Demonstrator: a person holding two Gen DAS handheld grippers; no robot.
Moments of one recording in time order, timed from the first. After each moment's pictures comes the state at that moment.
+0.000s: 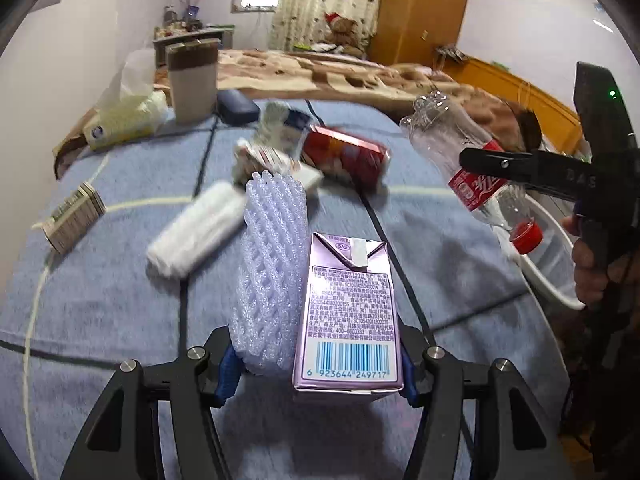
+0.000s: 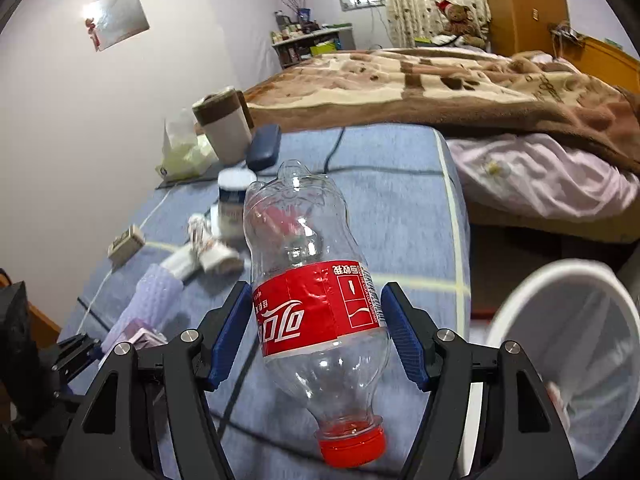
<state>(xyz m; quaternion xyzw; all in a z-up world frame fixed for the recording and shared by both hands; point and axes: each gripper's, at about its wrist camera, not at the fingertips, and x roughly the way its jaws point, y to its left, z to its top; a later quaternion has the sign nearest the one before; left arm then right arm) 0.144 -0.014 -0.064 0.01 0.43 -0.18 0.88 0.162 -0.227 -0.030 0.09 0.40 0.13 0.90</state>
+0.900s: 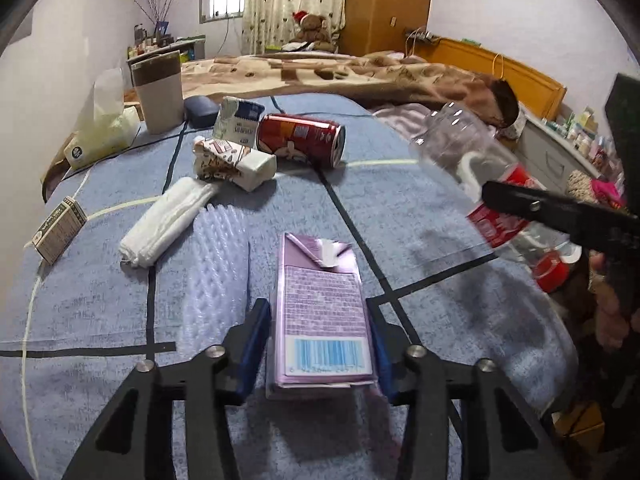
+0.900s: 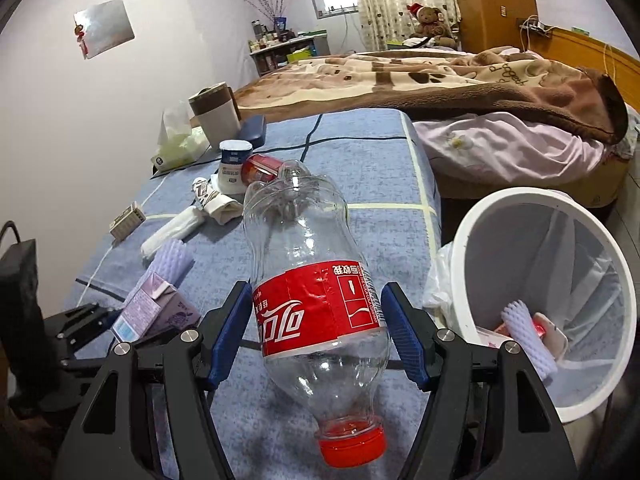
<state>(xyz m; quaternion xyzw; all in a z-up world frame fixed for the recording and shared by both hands) 0.115 -0.043 -0.066 0.06 0.41 -0.20 0.88 0.093 -0.230 -0.039 0.09 0.39 0.08 0.91</state>
